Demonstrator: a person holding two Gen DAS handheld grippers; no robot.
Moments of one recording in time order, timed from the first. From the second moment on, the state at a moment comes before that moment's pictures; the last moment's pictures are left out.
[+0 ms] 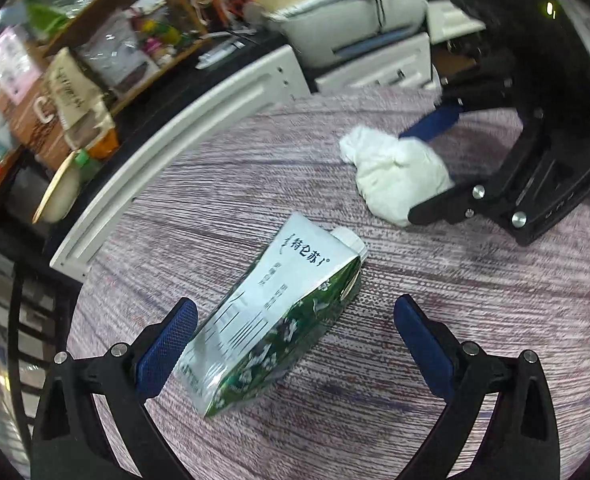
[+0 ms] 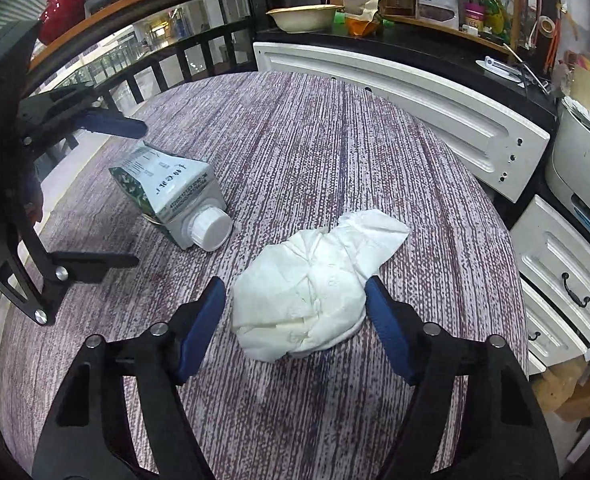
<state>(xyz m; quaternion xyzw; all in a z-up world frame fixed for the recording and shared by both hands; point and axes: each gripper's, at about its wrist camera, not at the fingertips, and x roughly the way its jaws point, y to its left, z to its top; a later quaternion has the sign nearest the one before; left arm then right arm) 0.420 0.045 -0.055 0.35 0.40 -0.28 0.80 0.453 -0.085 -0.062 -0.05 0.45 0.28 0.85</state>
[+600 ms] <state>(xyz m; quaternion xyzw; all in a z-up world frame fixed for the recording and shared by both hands) 0.408 0.045 -0.059 0.34 0.39 -0.20 0.83 0.413 -0.095 -0.047 -0.02 0.42 0.28 0.86</state>
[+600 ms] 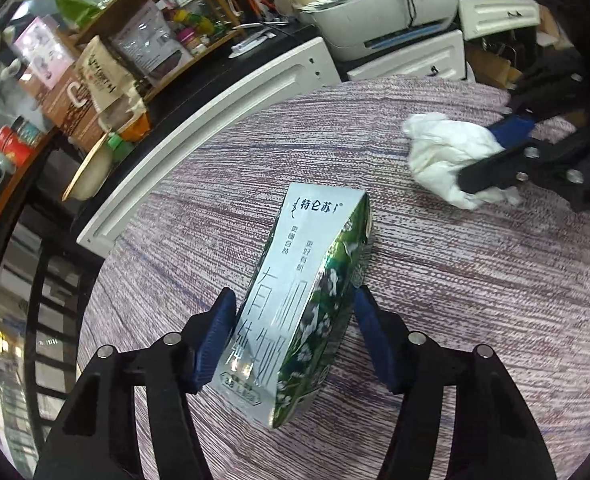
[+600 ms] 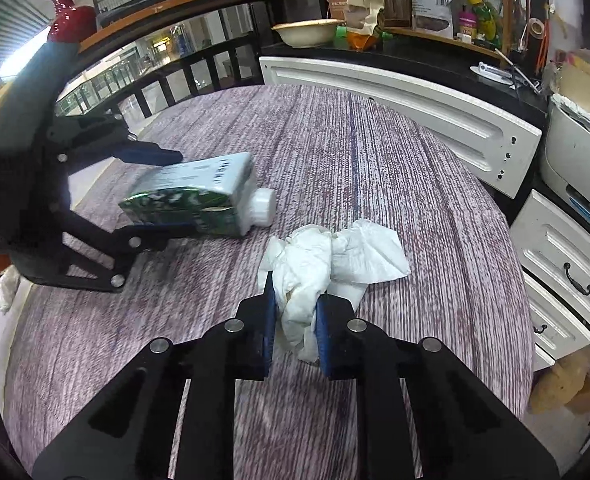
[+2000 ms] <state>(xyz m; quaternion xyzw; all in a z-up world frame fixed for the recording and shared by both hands) 0.313 -0.016 -0.074 0.17 0.48 -0.14 0.85 0.236 -0.229 -0.042 0.05 0.37 0.25 0.89</state>
